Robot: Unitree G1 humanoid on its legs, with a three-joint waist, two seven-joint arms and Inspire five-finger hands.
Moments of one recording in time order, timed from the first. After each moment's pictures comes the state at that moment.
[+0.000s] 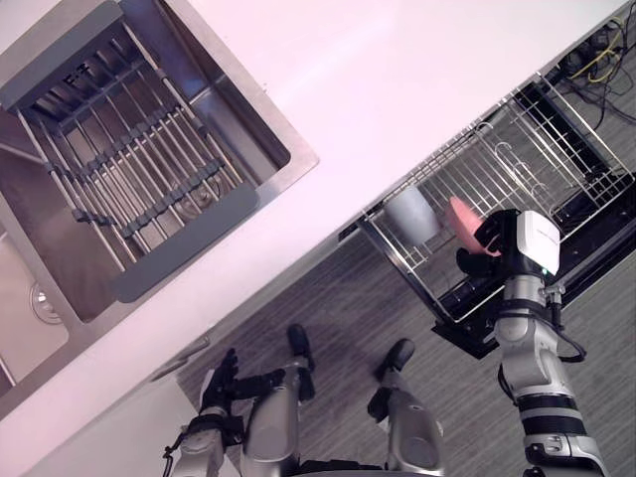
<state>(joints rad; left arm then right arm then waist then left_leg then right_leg) 0.06 0.14 0.07 0.79 -0.13 -0.12 0.00 -0.20 -0.38 -0.15 0.22 -0.69 0.08 -0.28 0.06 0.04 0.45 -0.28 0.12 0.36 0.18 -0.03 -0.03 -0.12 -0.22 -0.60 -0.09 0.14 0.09</state>
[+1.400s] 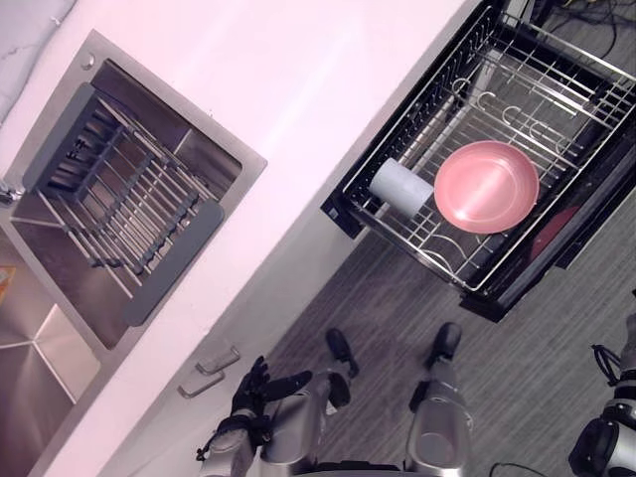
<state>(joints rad) 0.08 0.04 -0.04 0.79 -0.26 -0.07 0.00 -0.39 -0.62 -0.68 0.58 0.41 0.11 -0.44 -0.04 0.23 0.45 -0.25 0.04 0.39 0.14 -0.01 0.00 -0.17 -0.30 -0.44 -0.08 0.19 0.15</state>
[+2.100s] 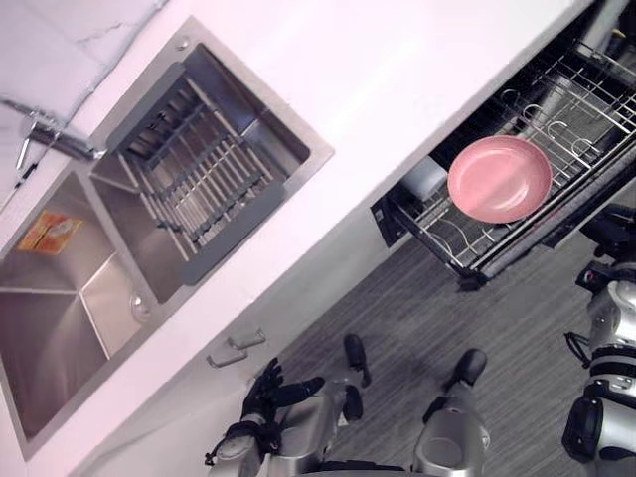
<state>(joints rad) 0.09 0.02 -0.05 0.80 -0.25 -0.12 -0.05 -0.54 -0.62 -0.45 0.76 0.24 0.11 -0.21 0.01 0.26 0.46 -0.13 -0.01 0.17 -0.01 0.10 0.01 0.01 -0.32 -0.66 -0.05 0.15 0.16</state>
